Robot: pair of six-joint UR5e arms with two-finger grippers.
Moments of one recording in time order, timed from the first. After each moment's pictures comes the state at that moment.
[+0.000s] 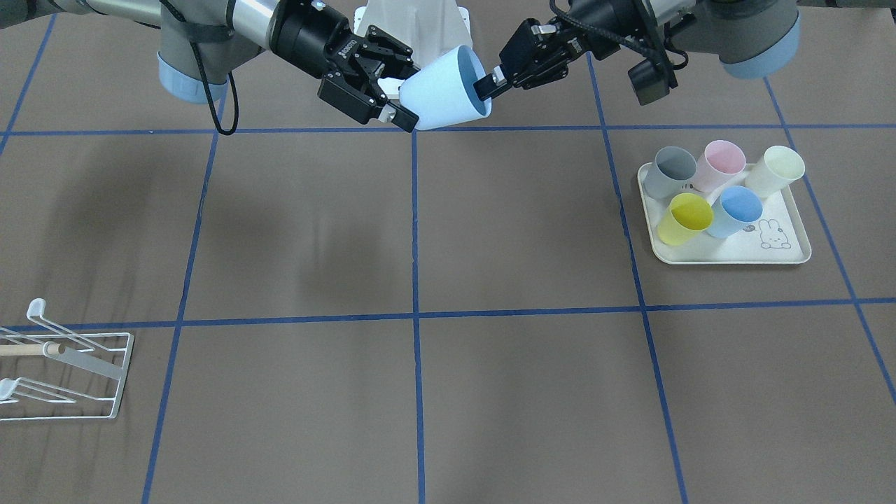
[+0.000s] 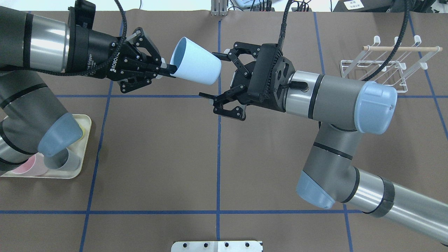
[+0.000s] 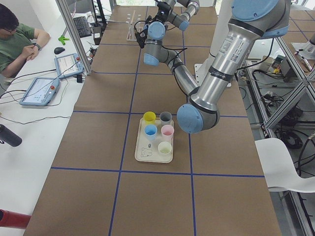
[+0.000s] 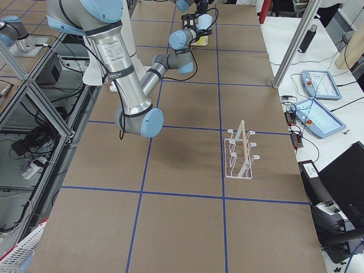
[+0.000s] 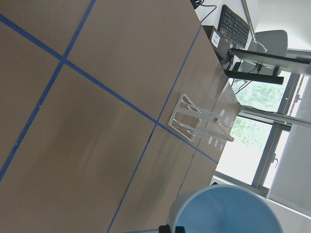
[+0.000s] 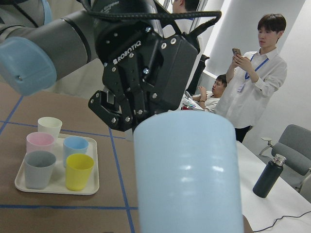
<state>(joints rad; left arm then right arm) -0.85 -2.07 -1.90 -2.55 -2.24 -2.14 0.57 -1.05 1.82 -0.40 1.67 0.02</state>
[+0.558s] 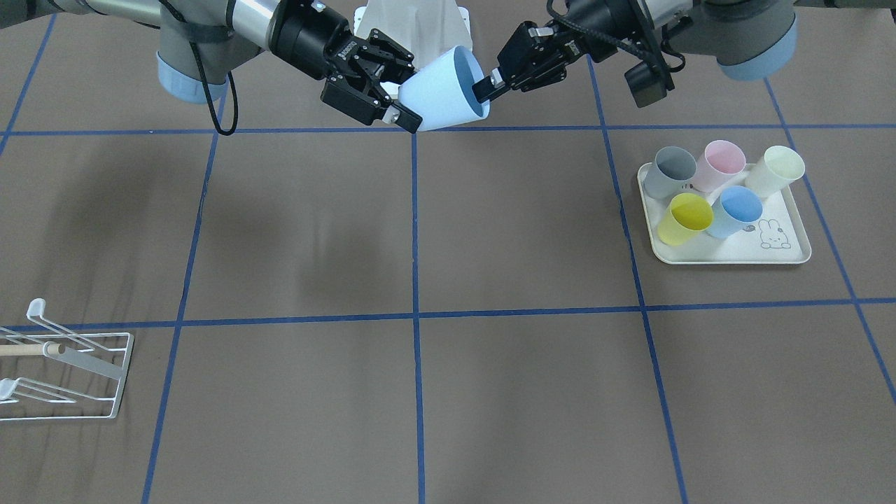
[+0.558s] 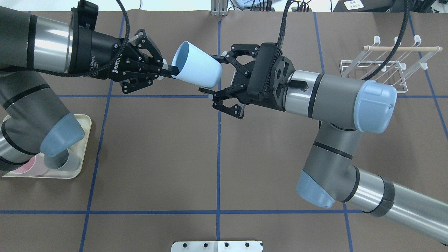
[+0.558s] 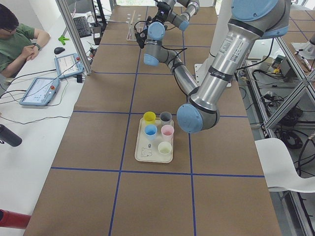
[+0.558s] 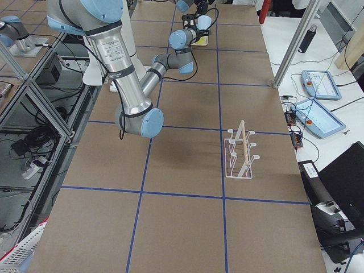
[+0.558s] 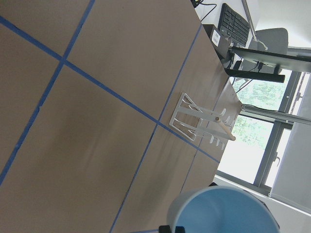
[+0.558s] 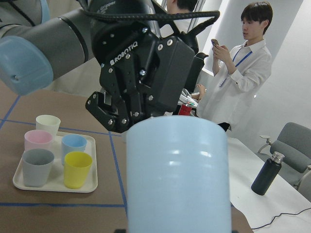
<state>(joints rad) -0.85 -2.07 -1.89 -2.55 -2.24 -2.13 0.57 -1.05 1.82 -0.41 1.67 0.02</state>
